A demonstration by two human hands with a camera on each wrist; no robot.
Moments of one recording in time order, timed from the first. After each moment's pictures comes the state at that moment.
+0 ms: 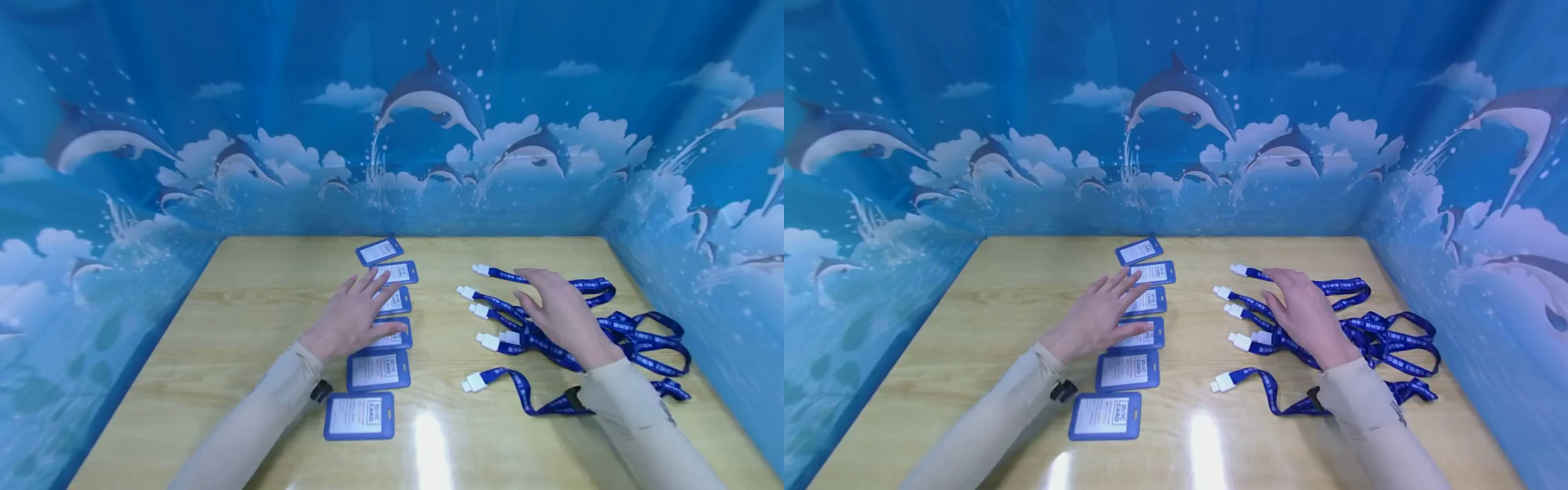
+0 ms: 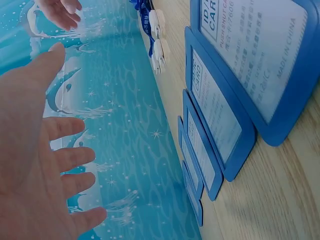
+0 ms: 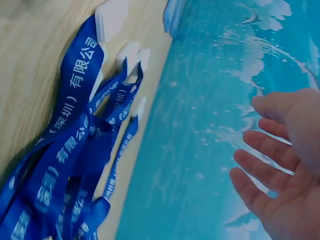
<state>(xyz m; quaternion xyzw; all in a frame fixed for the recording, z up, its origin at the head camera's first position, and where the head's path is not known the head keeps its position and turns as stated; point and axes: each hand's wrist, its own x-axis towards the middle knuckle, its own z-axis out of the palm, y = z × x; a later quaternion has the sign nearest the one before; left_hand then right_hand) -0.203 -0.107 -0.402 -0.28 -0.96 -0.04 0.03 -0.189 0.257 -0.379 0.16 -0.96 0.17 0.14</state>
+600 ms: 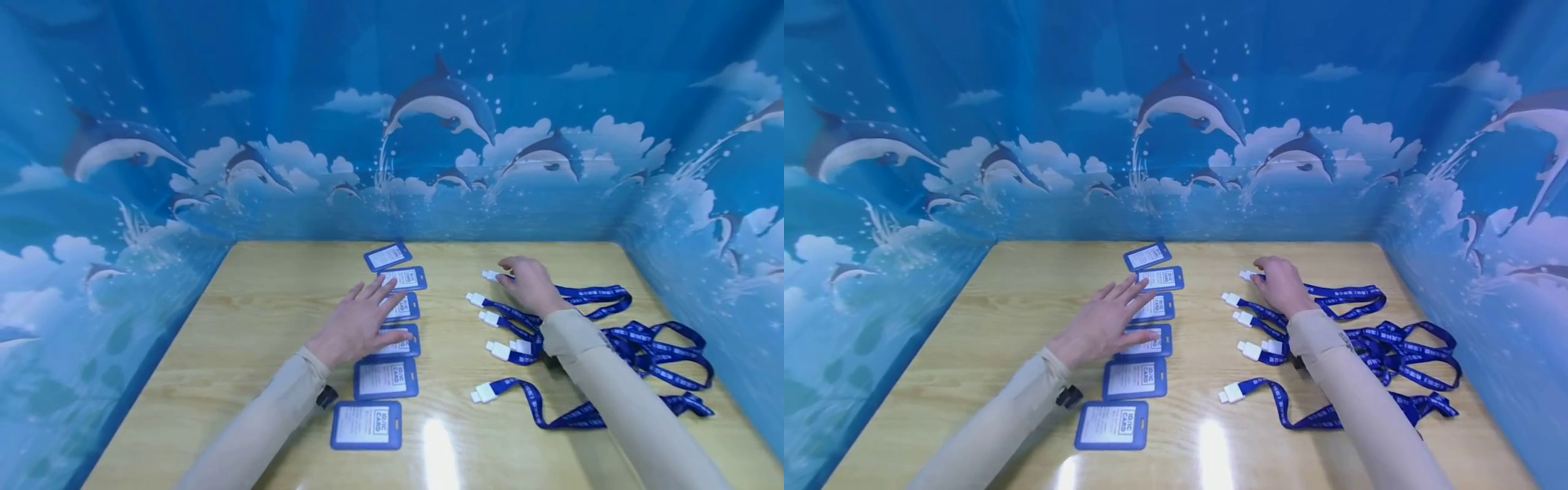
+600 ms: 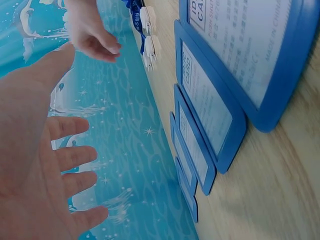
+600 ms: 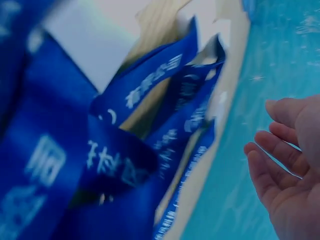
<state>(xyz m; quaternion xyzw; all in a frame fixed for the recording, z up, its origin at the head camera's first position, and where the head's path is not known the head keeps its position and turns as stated) -0.206 -0.109 -0.403 -0.28 -0.96 -0.02 0.01 -0.296 0.245 -0.423 0.15 -0.97 0.20 0.05</state>
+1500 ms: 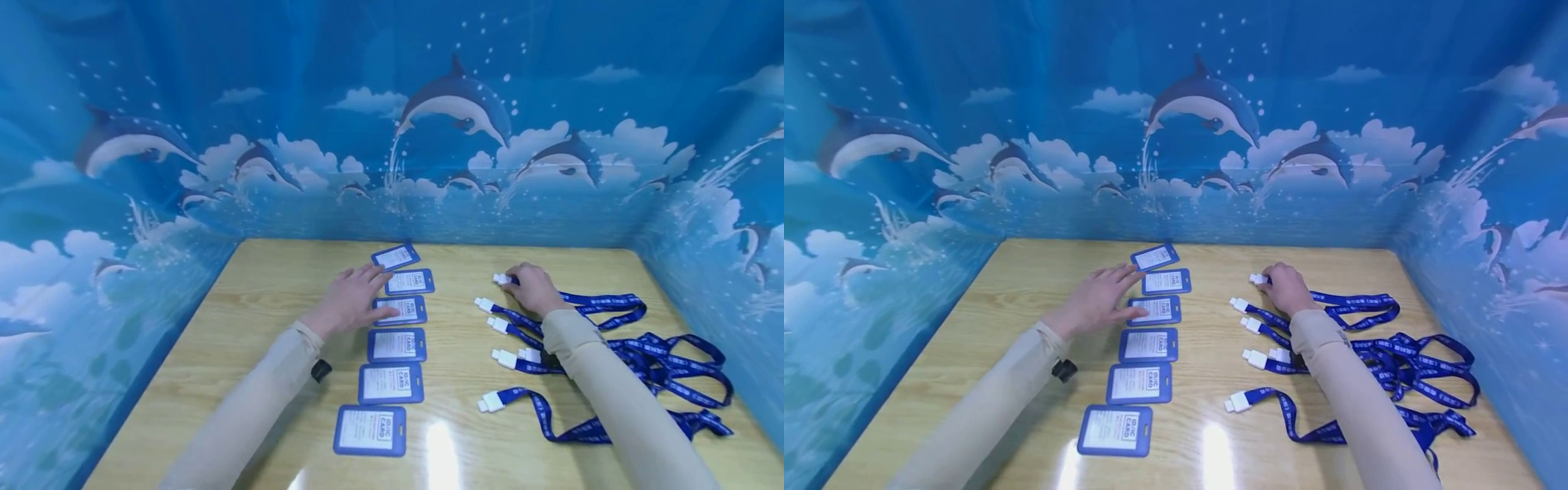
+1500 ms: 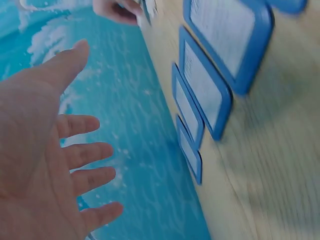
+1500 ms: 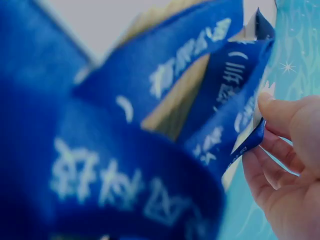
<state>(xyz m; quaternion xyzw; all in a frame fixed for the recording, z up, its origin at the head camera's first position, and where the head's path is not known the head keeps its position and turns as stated) -0.248 -0.132 -0.392 -0.24 -0.97 -0.02 -0.03 -0.329 0.244 -0.449 0.12 -0.98 0.18 -0.03</state>
